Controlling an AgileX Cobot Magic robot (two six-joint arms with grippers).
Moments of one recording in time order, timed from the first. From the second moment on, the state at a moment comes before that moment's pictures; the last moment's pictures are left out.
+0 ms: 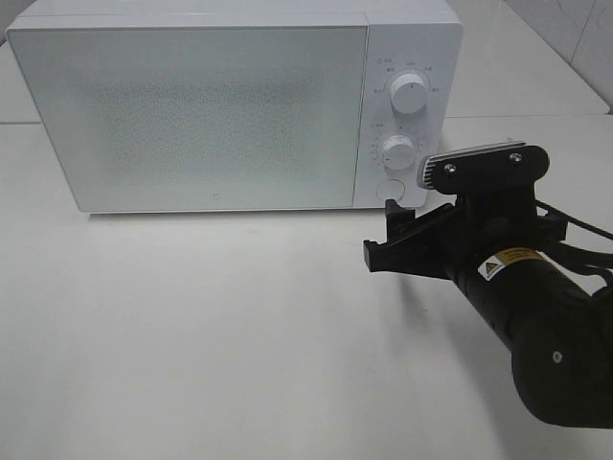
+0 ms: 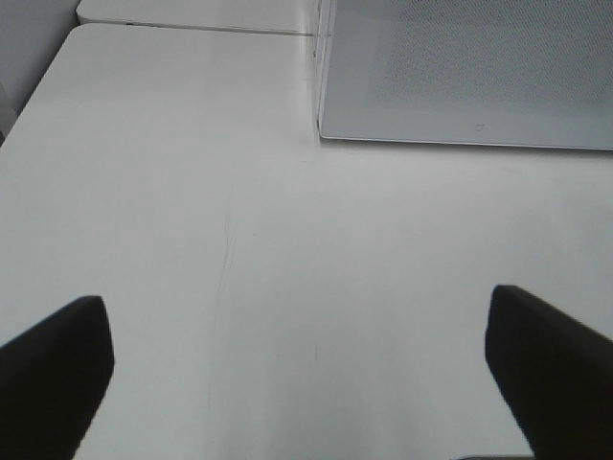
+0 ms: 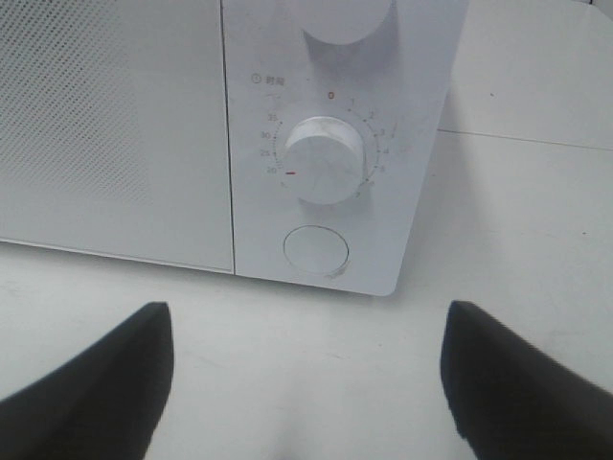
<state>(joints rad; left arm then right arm) 0.04 0.00 -0.52 -0.09 1.08 0.01 0.81 1.76 -0.40 0.81 -1.15 -0.25</state>
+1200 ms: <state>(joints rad) 0.04 0.00 -0.52 -0.09 1.08 0.01 0.82 1.77 -0.41 0.82 -1.08 1.33</state>
